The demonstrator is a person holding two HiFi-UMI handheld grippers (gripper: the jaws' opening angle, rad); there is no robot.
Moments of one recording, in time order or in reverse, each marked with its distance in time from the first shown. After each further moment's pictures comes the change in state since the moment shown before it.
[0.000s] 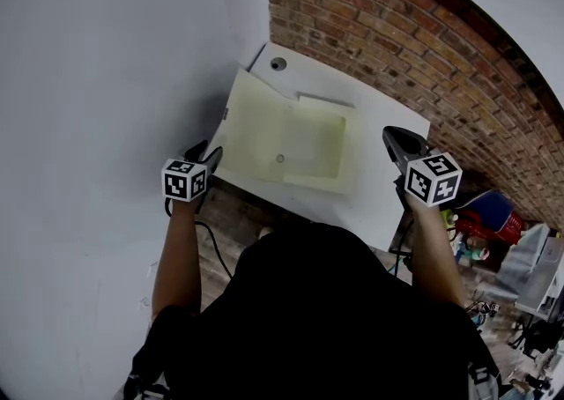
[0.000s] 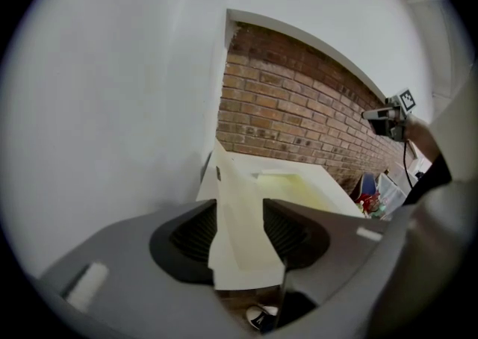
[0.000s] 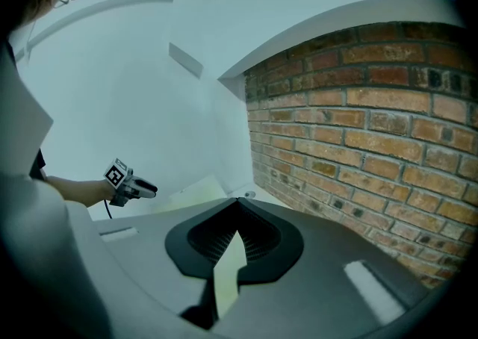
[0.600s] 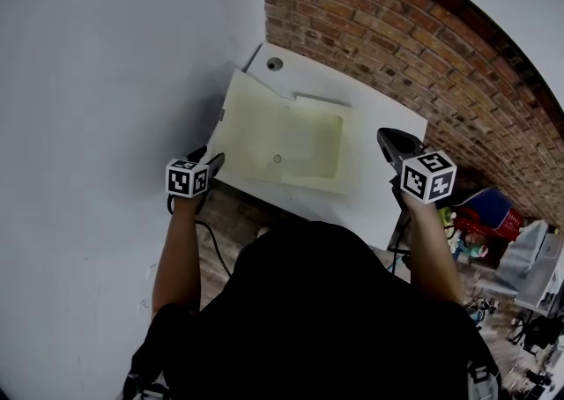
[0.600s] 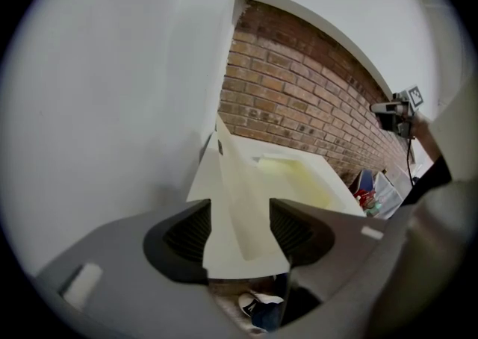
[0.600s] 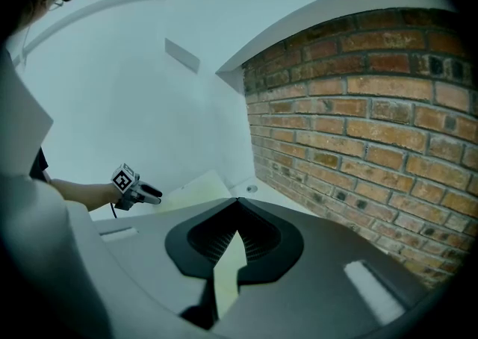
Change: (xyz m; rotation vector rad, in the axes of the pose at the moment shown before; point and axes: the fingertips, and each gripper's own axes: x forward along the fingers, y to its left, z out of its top) left arm 0.026 0.007 -0.033 -0.046 0.110 -0.022; right arm 0.008 0.000 -0.011 0.031 0.040 0.016
